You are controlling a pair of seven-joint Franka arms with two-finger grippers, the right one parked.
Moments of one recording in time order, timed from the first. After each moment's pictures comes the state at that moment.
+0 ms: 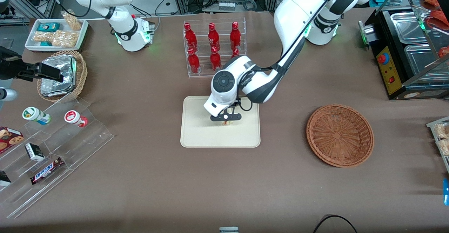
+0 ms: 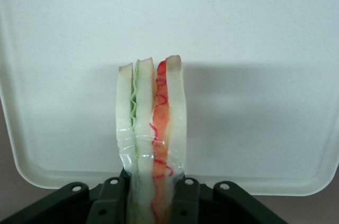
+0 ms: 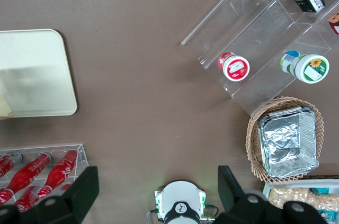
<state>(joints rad) -0.63 0.76 -0.25 -1.42 0.04 2.07 -0.88</state>
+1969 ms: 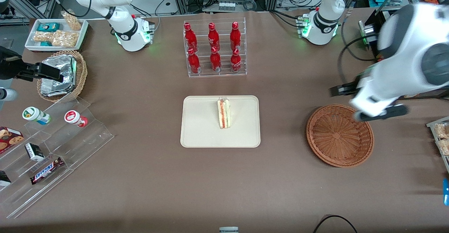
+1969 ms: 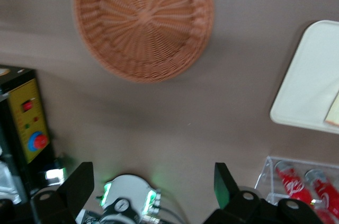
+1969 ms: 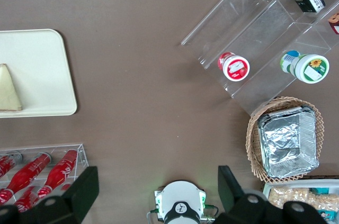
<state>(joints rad) -0.07 0.23 -0.13 -1.36 0.02 1.26 -0.35</state>
